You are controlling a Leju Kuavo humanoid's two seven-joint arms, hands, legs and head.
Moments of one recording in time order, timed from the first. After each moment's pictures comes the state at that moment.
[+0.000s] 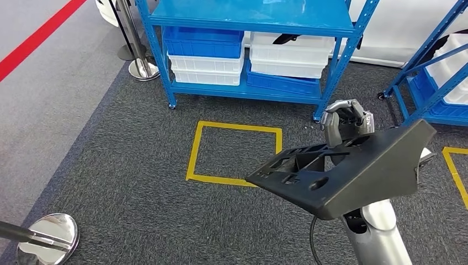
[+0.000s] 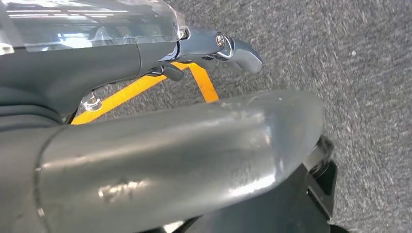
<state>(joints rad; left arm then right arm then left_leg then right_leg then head) -0.06 -0.15 0.70 -0.20 -1.31 -0.03 -0.54 -0.25 -0.20 0.23 -1.89 -0.20 -0.05 -0.25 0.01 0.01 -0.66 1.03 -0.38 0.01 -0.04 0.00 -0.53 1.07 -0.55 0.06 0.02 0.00</state>
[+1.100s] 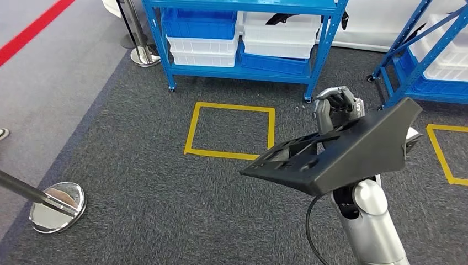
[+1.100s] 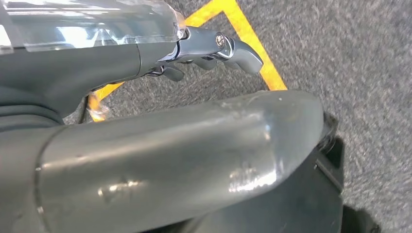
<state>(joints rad) -0.06 -0.14 0.65 -0.20 -1.33 -0.03 -0.56 -0.33 -0.18 0.26 -1.82 -0.20 -0.05 -0.23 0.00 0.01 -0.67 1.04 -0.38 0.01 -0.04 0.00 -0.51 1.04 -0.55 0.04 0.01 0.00</state>
